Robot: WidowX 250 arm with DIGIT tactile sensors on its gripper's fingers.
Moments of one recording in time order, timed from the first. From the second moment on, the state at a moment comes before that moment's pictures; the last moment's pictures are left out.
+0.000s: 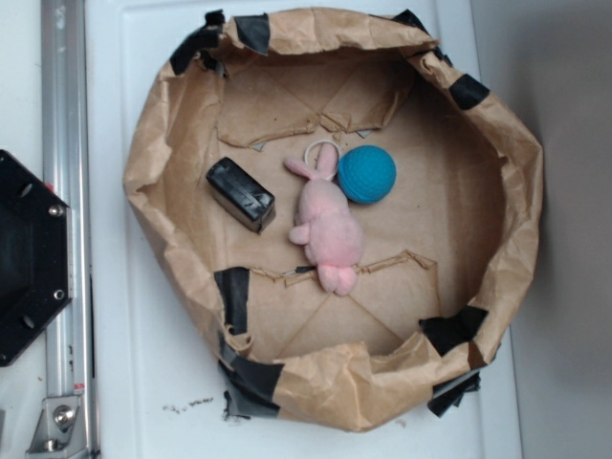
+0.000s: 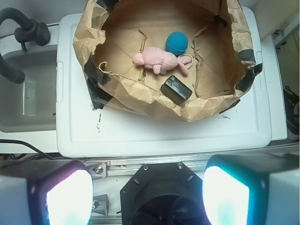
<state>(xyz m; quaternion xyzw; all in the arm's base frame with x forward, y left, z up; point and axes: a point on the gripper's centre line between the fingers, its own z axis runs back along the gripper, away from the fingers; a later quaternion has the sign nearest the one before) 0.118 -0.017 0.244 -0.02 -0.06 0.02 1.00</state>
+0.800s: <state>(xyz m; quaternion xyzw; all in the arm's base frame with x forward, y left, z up) 0.215 0.045 0.194 0.01 0.03 -0.04 1.00</state>
